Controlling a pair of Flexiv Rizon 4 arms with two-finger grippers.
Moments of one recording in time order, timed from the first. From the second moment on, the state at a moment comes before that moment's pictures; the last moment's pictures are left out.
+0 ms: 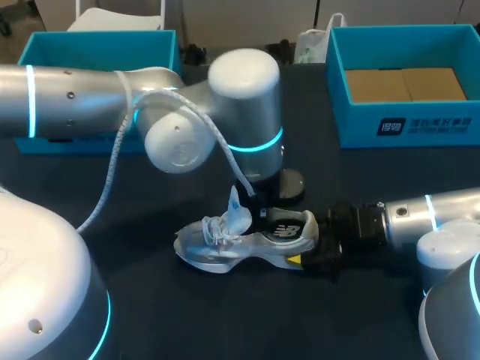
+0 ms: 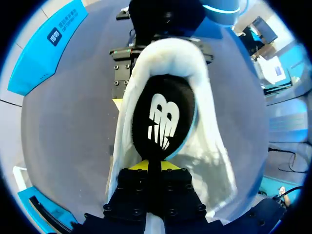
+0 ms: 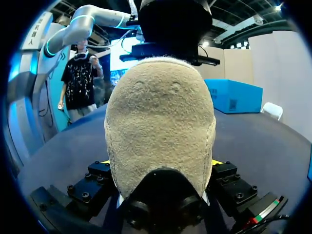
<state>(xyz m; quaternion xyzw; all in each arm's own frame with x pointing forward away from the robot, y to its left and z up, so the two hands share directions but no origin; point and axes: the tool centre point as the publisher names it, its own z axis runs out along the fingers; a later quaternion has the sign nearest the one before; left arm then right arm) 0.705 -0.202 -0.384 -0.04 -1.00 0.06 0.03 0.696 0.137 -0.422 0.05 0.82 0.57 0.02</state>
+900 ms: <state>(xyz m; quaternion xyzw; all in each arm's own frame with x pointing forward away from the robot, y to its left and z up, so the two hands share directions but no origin) 0.698 -0.202 -0.341 -0.04 -0.98 0.16 0.08 0.696 0.137 -0.422 0.05 0.82 0.57 0.02</state>
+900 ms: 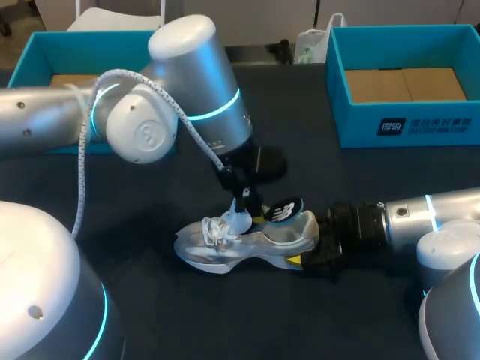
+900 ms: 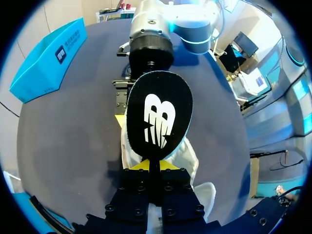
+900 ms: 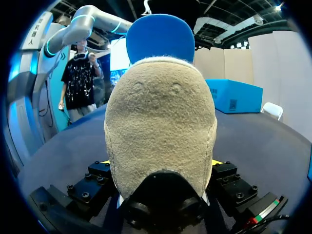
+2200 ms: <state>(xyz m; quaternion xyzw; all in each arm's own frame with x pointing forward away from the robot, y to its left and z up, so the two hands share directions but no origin) 0.677 -0.237 -0.336 0.01 -0.98 0.18 -0.05 0.696 0.137 -0.422 0.05 0.82 0.57 0.02</state>
